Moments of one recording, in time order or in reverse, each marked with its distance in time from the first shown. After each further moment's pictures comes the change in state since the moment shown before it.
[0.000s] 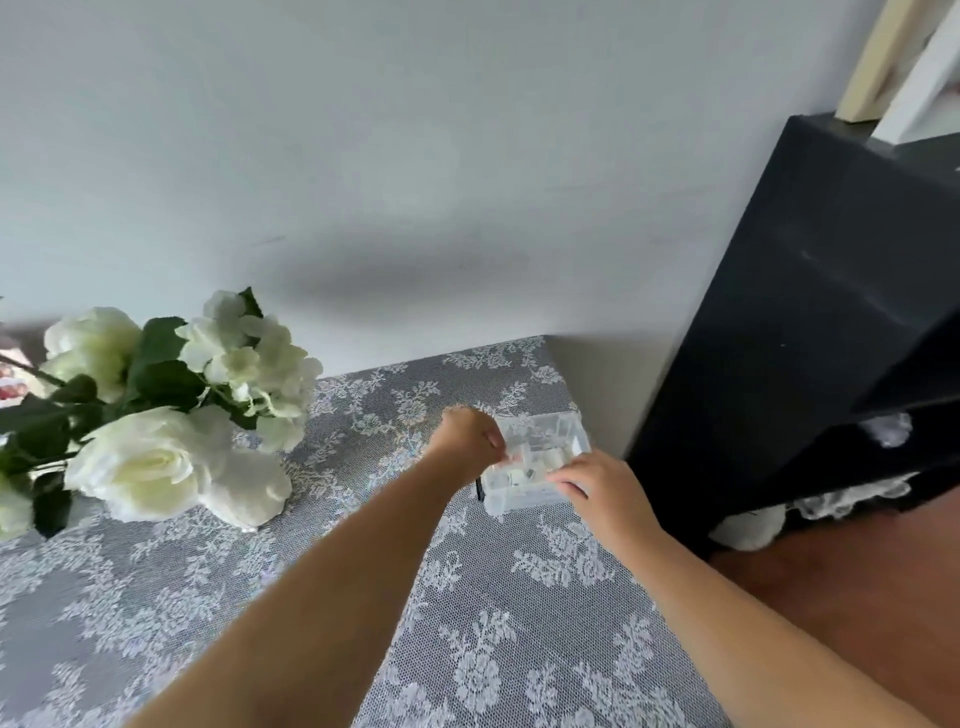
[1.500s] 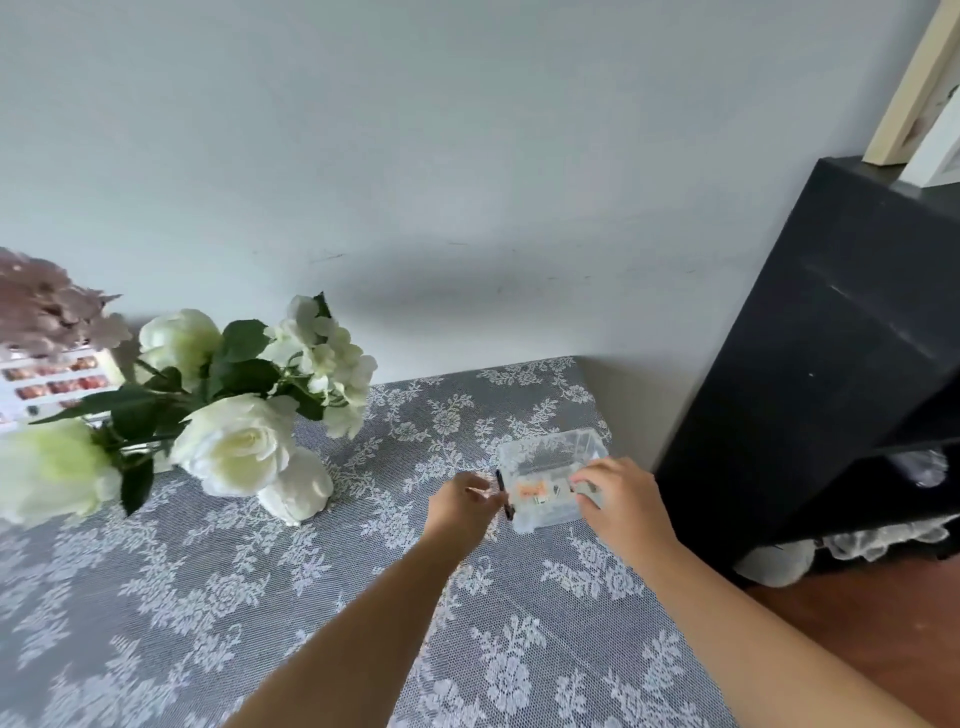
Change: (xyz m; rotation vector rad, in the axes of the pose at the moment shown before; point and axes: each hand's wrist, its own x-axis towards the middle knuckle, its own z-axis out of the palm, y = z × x) left_hand -0.064 -0.047 0.016 -0.420 0.109 -0.298; right_hand 0.001 -0.019 0.001 -0.117 0.067 0.014
